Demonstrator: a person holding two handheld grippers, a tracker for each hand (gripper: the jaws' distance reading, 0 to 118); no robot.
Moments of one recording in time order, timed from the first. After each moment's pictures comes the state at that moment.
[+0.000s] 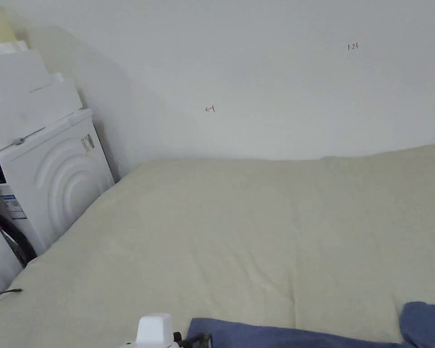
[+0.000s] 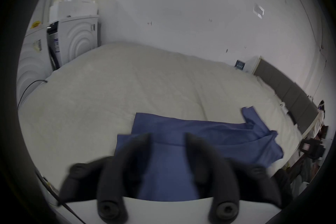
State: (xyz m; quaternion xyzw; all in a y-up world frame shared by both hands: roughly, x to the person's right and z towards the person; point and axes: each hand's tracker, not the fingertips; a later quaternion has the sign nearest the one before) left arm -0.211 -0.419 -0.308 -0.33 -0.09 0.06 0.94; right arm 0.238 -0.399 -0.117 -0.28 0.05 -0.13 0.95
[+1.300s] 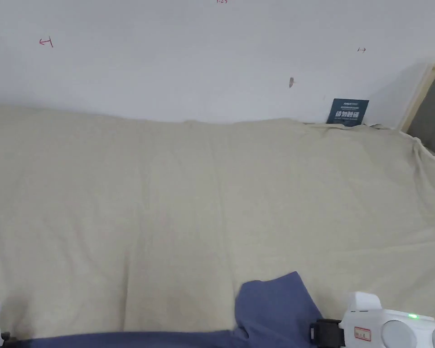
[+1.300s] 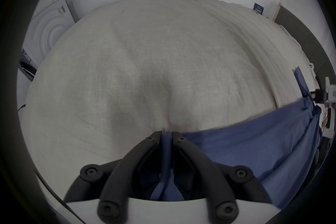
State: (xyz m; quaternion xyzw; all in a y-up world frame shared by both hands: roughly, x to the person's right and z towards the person) left arm -0.179 -0.501 -0.453 -0.50 -0.08 -0.06 0.86; right arm 0.399 -0.515 -0.370 -0.50 -0.09 -0.10 0.85
